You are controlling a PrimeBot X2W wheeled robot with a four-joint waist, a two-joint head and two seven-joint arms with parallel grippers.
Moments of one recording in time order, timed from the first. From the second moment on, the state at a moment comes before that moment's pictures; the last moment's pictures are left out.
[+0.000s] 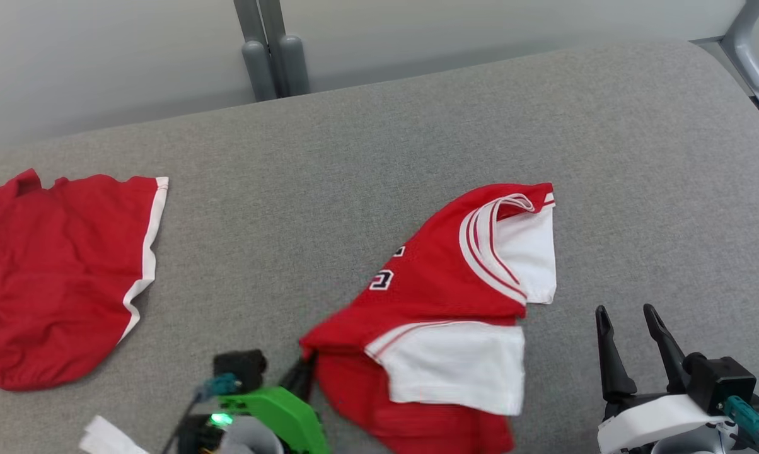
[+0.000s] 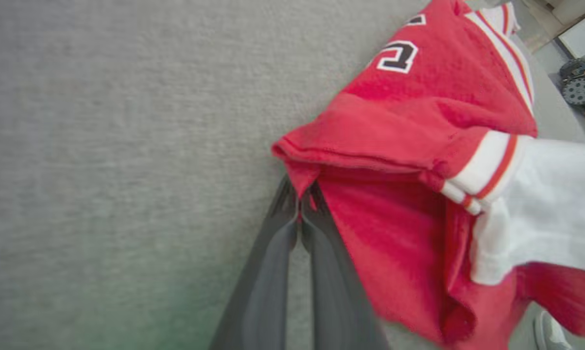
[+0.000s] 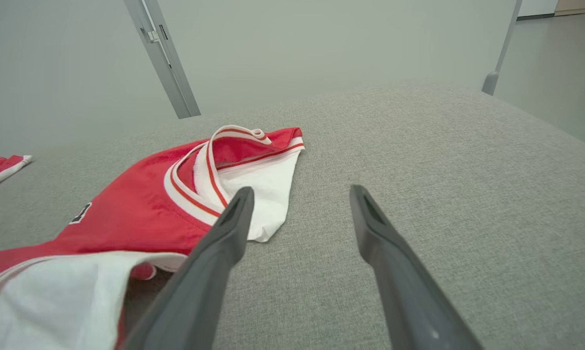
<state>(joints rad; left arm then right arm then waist) -0.30 0.24 -0.91 0.47 -1.05 0.18 -0.19 0.06 -0.05 -0.02 0.14 0.18 0.13 -0.26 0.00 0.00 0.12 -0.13</state>
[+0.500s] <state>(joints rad) -0.66 0.72 -1.02 -0.14 -0.60 0.47 0.20 0.12 -0.05 -0.02 0.15 0.21 0.13 -0.26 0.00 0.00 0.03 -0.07</state>
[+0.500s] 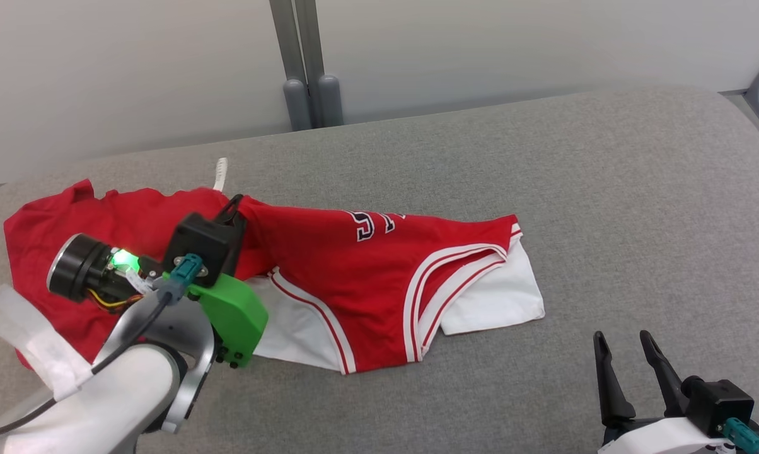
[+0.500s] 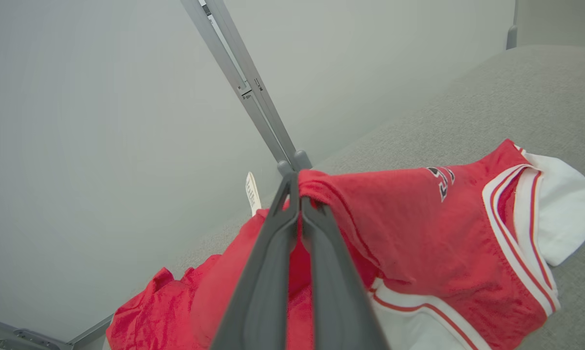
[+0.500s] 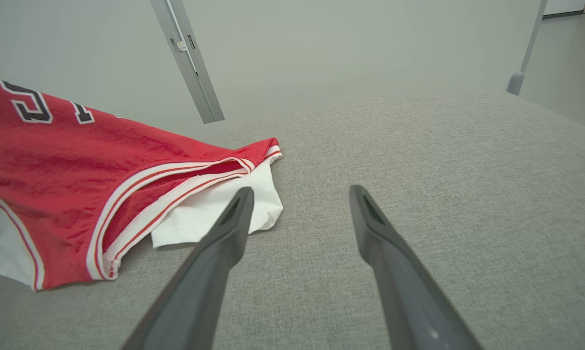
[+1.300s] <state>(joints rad) -0.17 0.52 -1.01 0.15 -0.84 0.54 -0.05 0.13 -0.05 -0.02 0.16 0.21 0.13 -0.26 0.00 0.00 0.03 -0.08</state>
